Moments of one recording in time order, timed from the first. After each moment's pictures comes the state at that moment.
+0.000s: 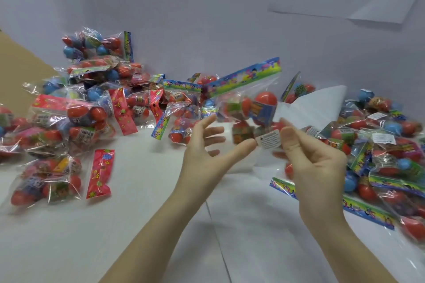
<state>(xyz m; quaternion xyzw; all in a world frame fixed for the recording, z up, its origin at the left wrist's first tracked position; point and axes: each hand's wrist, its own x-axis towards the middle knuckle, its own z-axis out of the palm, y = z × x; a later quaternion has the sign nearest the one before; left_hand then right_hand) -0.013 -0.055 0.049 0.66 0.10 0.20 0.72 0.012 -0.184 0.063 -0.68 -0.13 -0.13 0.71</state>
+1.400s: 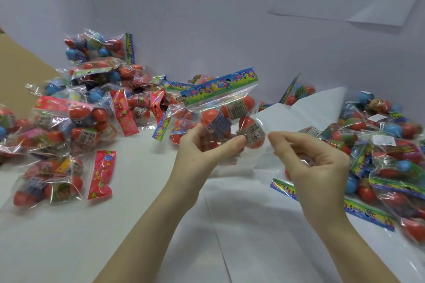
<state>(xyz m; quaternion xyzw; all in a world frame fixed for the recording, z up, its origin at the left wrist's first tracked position) -0.014 -0.043 0.054 0.61 0.01 0.17 0.77 0.018 -0.191 0.061 -0.72 -0.22 -0.21 0.62</state>
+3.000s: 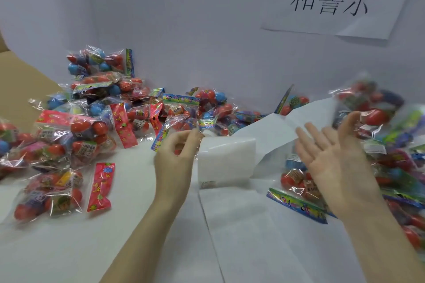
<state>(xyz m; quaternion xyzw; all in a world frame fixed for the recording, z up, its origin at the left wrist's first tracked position) -0.001 -0.023 0.039 0.68 0.16 0.34 0.63 0.047 -0.222 0.083 -0.48 -0.07 0.05 0.87</state>
